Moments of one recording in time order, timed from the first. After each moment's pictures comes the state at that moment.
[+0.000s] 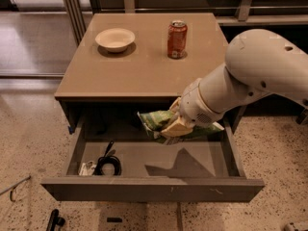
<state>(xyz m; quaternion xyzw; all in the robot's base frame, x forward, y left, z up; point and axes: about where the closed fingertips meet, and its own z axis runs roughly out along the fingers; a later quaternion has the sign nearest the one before) 0.472 -0.043 0.819 -0.63 0.71 0.15 0.27</state>
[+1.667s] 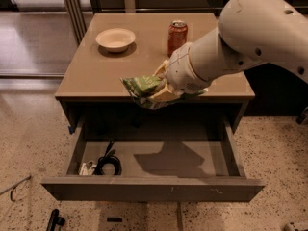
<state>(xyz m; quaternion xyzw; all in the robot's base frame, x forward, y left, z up) 0.526 -0.013 0.889 -0.68 0.62 0.09 0.37</state>
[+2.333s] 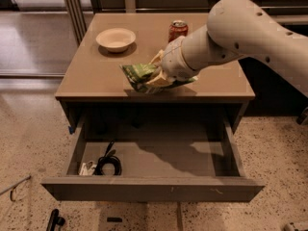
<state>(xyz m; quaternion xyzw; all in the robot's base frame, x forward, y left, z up) 0.601 -0.006 0.873 -0.68 0.61 0.09 0.40</state>
